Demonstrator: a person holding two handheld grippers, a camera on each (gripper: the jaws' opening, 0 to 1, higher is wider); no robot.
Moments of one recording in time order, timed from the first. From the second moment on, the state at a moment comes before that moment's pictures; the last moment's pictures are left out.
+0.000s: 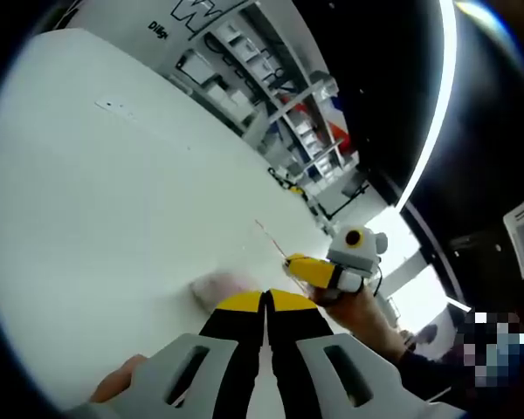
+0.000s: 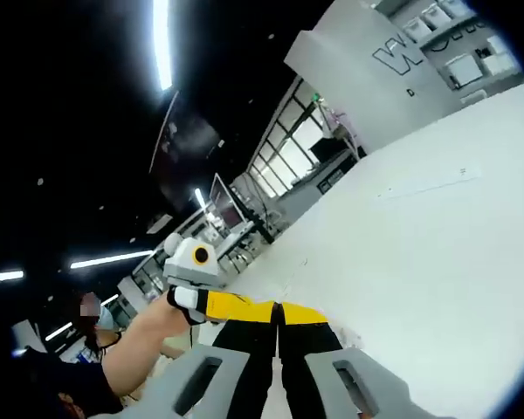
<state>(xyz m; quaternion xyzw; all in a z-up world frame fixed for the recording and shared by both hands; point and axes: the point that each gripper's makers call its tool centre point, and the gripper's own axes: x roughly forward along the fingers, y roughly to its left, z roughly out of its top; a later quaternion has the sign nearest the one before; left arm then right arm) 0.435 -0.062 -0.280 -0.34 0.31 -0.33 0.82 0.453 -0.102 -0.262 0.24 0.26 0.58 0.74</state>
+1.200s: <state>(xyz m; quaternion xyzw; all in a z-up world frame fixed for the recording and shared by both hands) 0.457 -0.069 -0.252 -0.01 0.15 -0.35 0.93 0.458 -0.109 -0.265 0.30 0.27 0.56 0.72</state>
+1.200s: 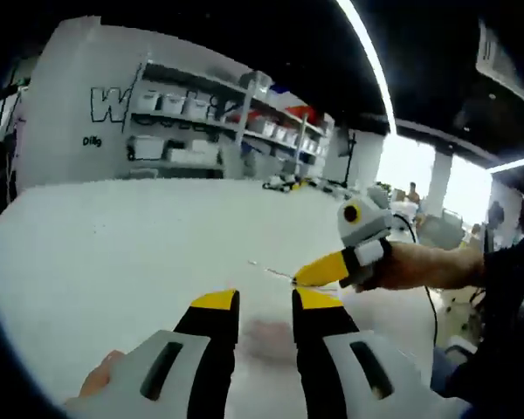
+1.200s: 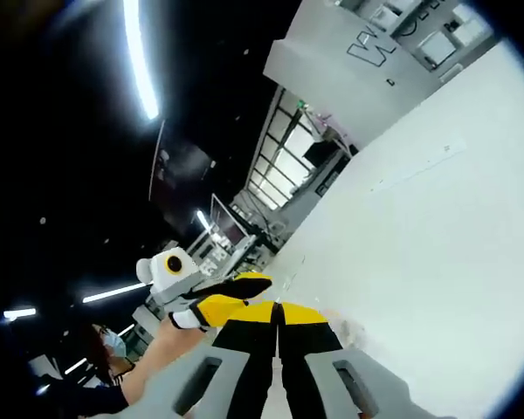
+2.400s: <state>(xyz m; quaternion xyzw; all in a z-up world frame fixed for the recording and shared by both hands) 0.452 -0.090 -0.251 0.61 0.06 -0.28 0.74 0.451 -0.098 -0.265 0.27 0.27 0.57 0.73</state>
